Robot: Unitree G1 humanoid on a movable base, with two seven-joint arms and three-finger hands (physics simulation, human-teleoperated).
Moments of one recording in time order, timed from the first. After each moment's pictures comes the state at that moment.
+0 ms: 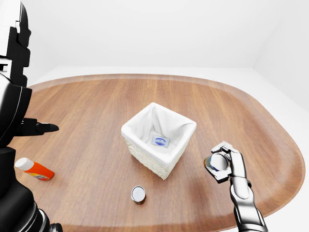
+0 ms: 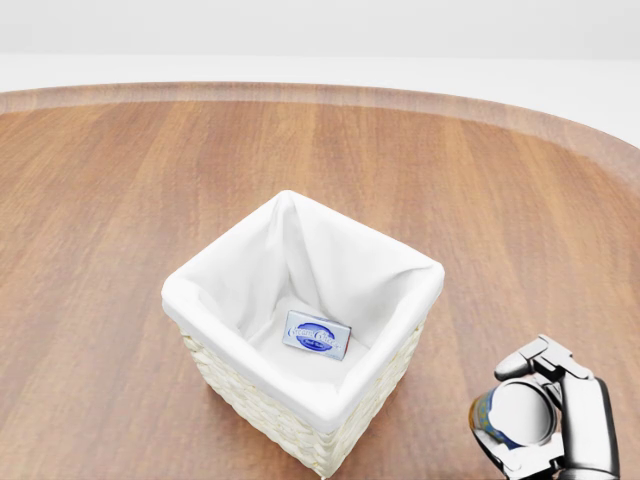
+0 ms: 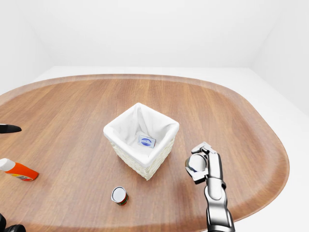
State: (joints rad) left arm -0.35 0.52 0.48 -0.83 0.98 0.09 -0.60; right arm 0.09 -0.12 -0.23 0.16 -0.28 -0.09 -0.11
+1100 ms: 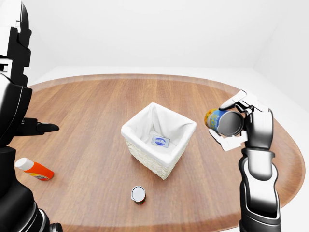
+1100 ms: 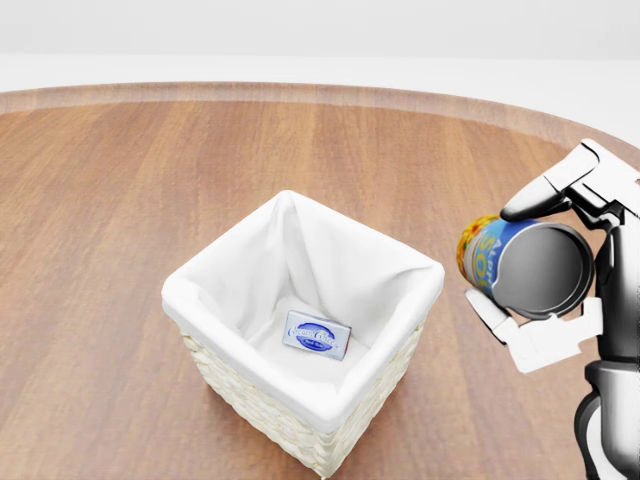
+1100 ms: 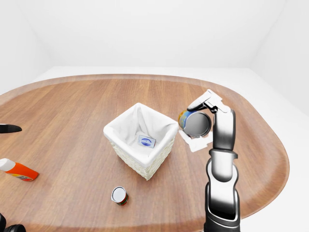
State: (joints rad) left arm -0.35 0.52 0.48 -0.83 0.98 0.09 -0.60; right arm -0.10 -0.10 -0.19 -0.53 -0.30 0.09 -0.03
